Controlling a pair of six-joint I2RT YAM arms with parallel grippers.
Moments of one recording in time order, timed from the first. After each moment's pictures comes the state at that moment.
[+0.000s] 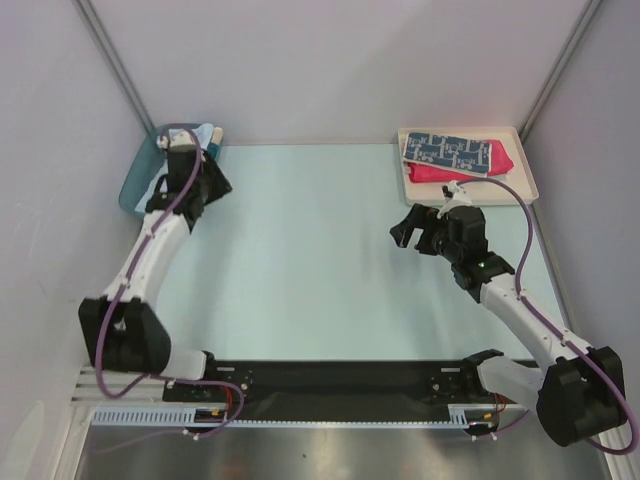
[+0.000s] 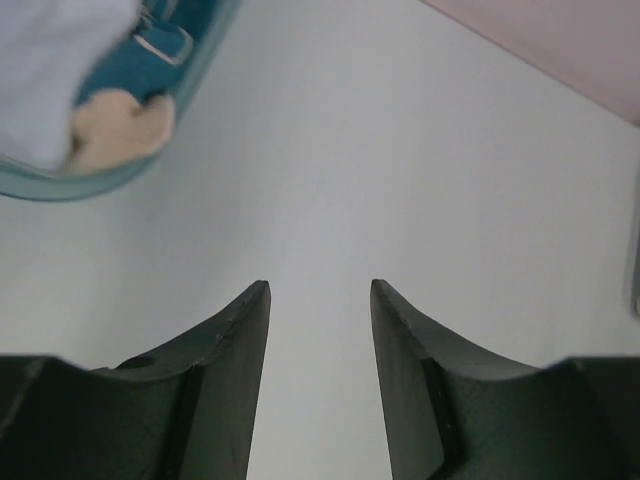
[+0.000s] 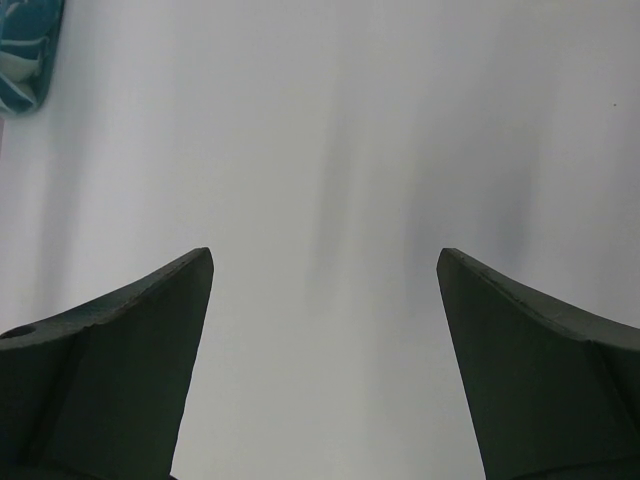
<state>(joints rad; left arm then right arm) -0.11 1.34 1.17 -0.41 -0.10 -0.46 0.31 1.08 0.70 -0.06 -0.11 0.50</state>
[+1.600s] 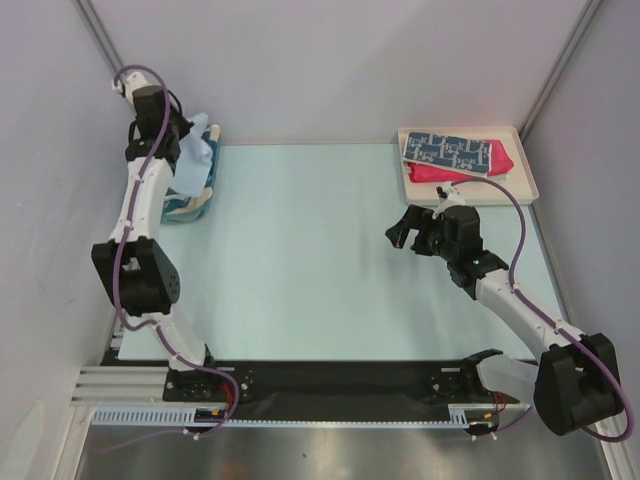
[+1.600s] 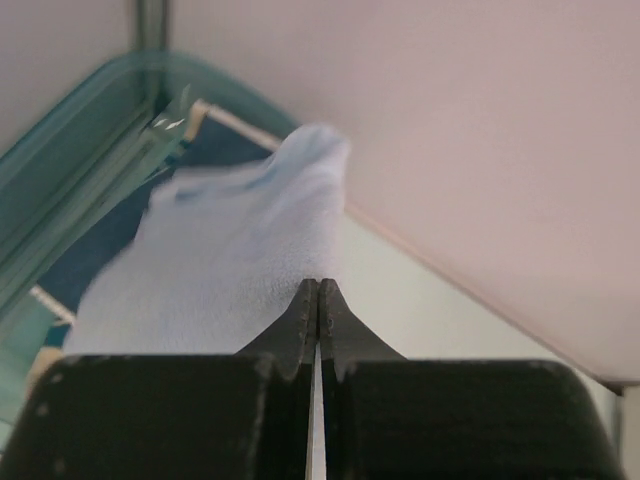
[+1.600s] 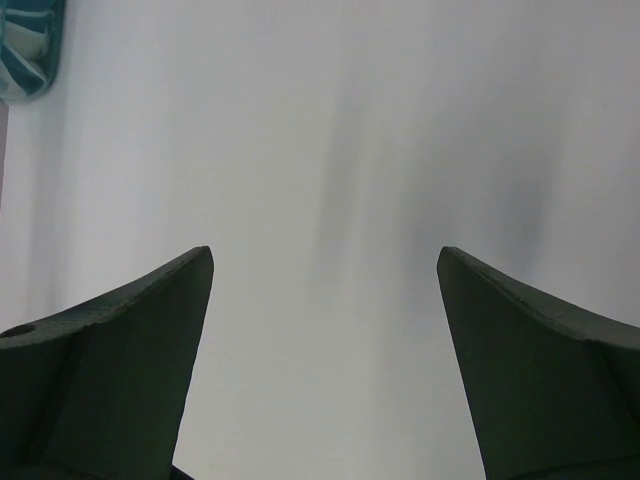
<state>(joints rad) 0.11 1.84 1.79 -0.31 -0.19 -0.50 0.31 1.14 0.69 -0.02 -0.15 0.52</state>
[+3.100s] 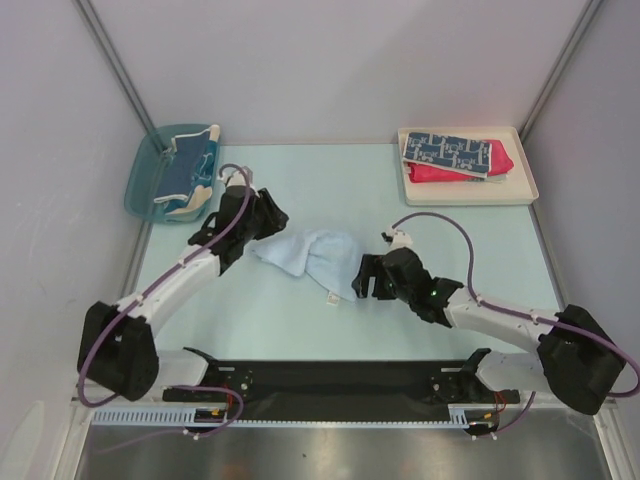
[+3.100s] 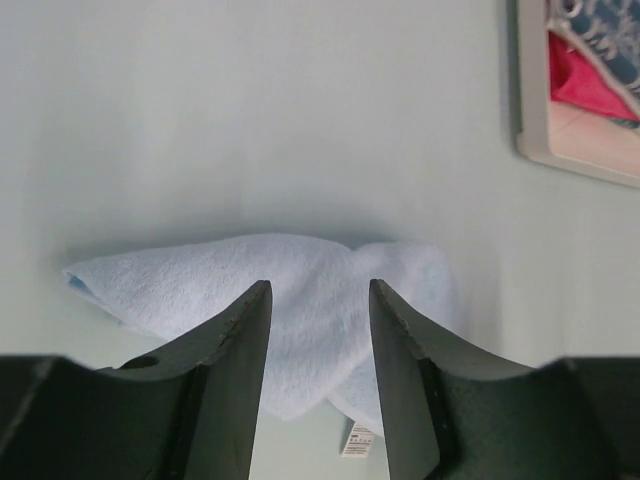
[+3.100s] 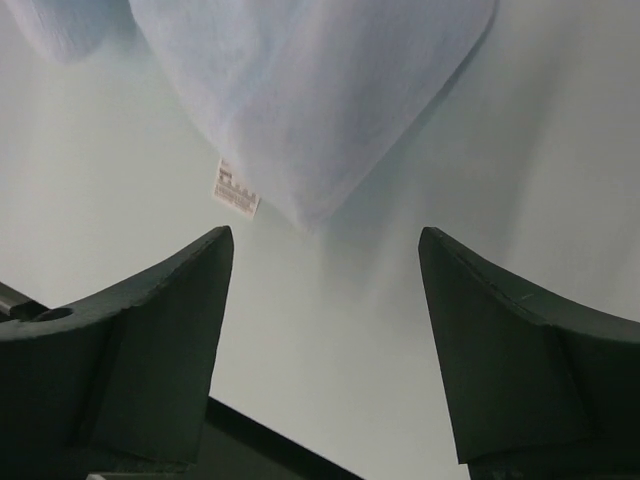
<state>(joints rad) -0.40 1.33 0.91 -0.15 -0.08 -0.65 0.78 1.22 0.57 -0.02 0.16 0.67</state>
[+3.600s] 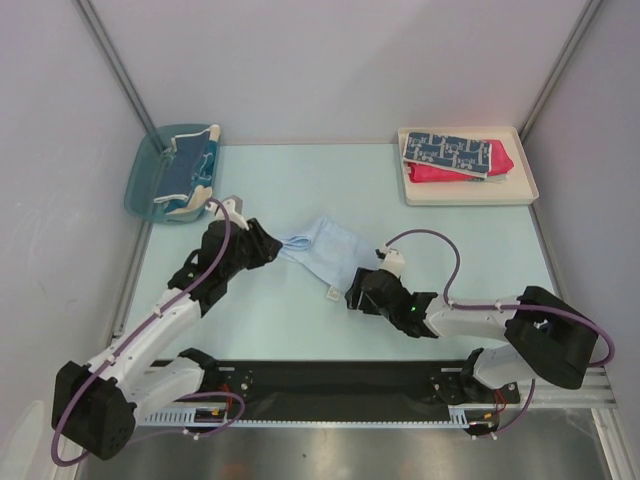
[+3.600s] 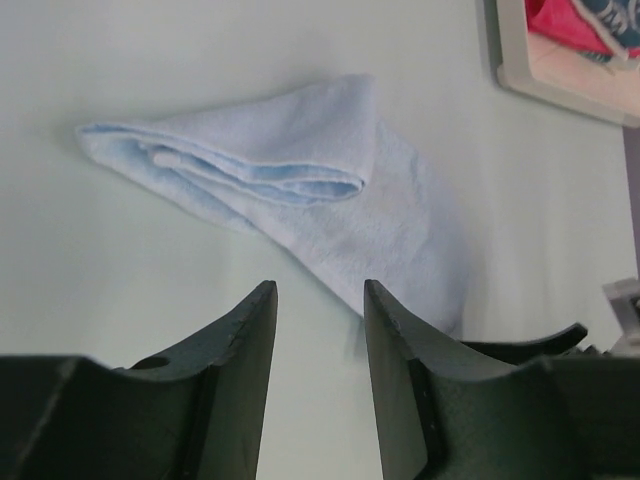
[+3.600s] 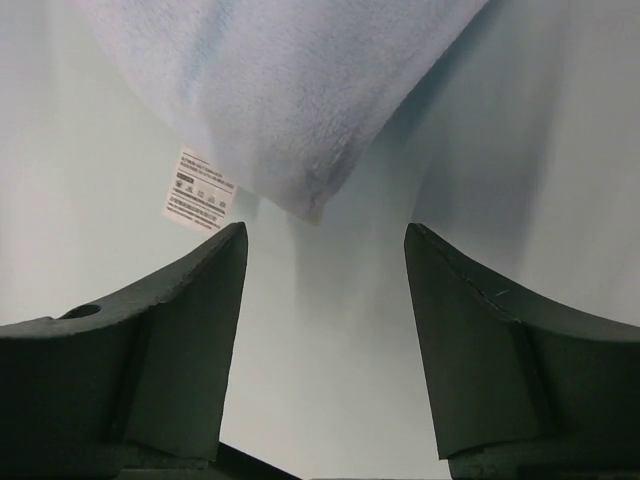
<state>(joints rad) -0.42 0.98 0.68 -0.17 -0.03 -0.66 0.98 1.38 0.52 0.11 0.37 0.92</state>
